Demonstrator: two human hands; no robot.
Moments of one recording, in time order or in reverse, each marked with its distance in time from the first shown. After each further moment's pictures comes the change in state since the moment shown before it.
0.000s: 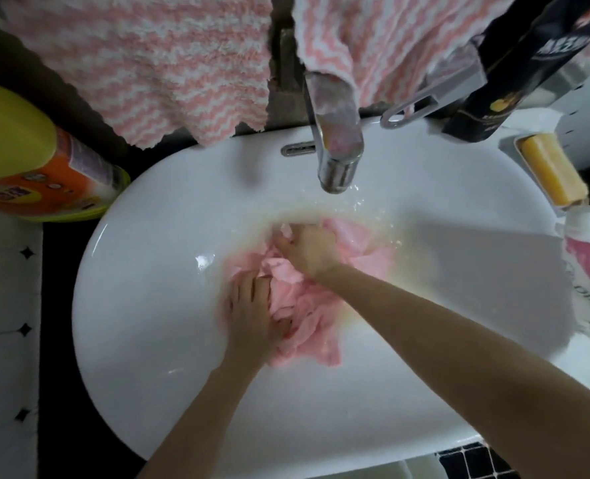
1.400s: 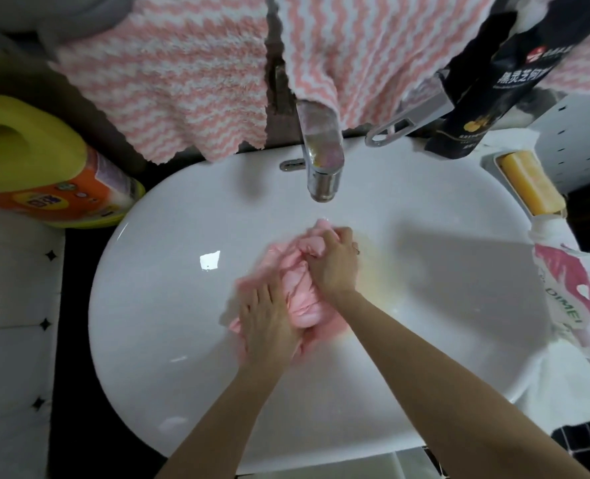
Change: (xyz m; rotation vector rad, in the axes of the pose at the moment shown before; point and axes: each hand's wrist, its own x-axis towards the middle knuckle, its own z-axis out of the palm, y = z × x) left_hand -0.003 0.045 -0.002 0.242 -0.124 -0.116; right_hand -0.026 0.023 0.002 0.170 0.212 0.364
